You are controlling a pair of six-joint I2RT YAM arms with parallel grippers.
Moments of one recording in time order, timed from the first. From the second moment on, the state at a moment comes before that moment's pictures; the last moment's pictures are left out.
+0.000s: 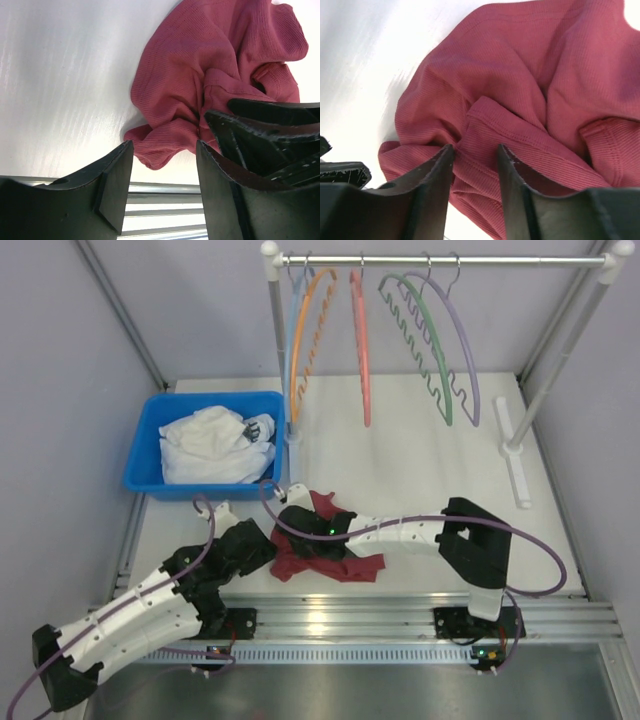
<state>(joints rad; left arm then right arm) -0.88 0.62 0.50 -0.79 -0.39 -1.26 1.25 1.85 1.23 -0.29 0.38 0.58</state>
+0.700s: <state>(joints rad) -0.88 0.80 0.47 -0.49 -0.21 -1.09 1.25 1.46 1.07 -0.44 0.63 0.69</state>
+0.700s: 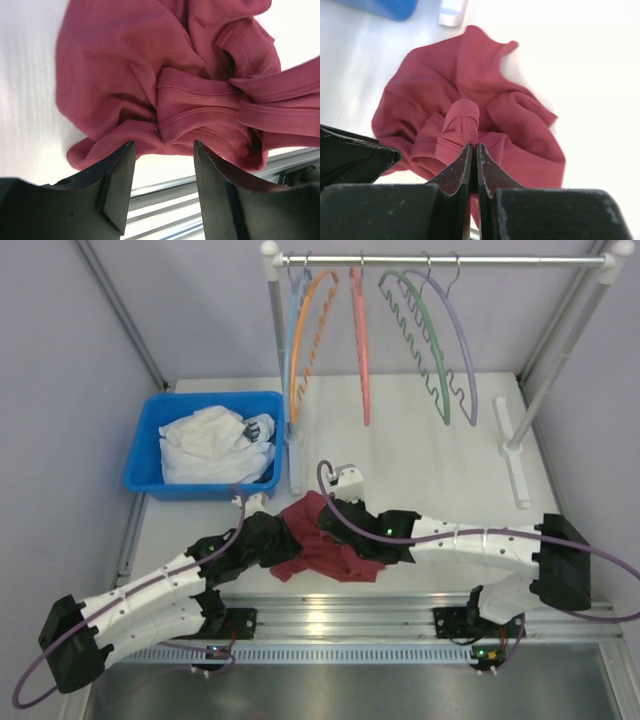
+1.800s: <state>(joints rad) -0.87 1.11 0.52 -0.25 -0.10 -0.94 1.25 1.04 0.91 -0.79 0.83 0.91</state>
